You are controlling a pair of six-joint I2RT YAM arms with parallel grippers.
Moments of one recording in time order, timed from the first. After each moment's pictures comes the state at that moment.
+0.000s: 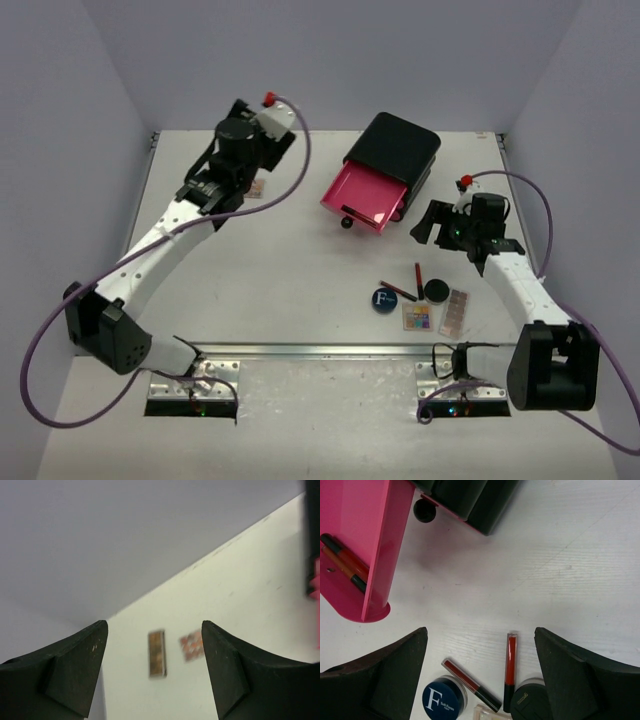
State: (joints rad) left arm -0.53 1.44 1.43 -0.14 -0.35 0.52; right arm -0.05 1.19 0.67 -0.19 -0.31 0.24
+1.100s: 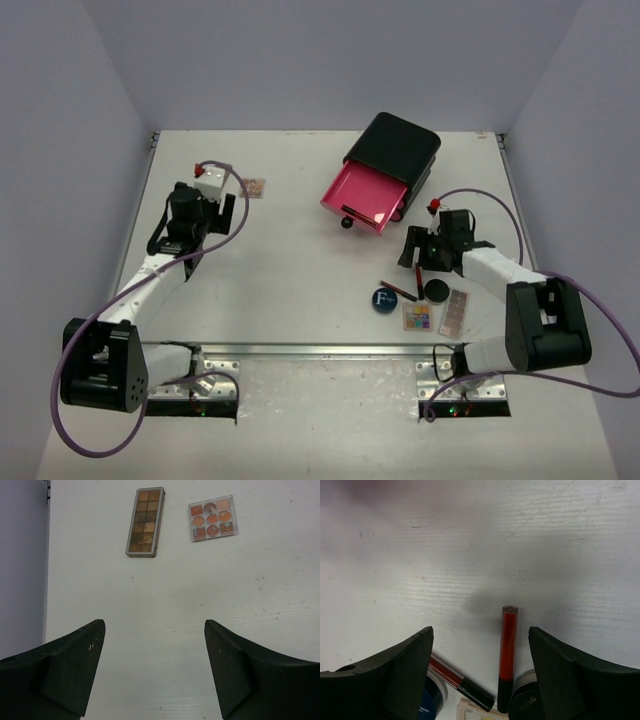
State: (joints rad) left arm -0.06 1.17 0.67 0.06 -0.14 0.24; right arm 0.10 1.39 0.58 -0.15 -0.19 0.24
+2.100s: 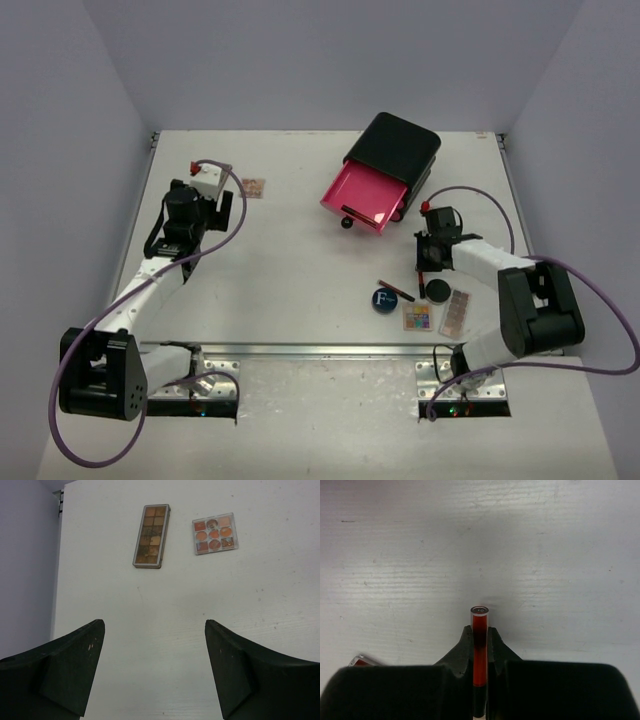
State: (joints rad) left arm -0.06 1.13 0.67 0.08 -0.13 0.24; right arm 0.17 1.50 0.64 -0.23 0.05 0.19
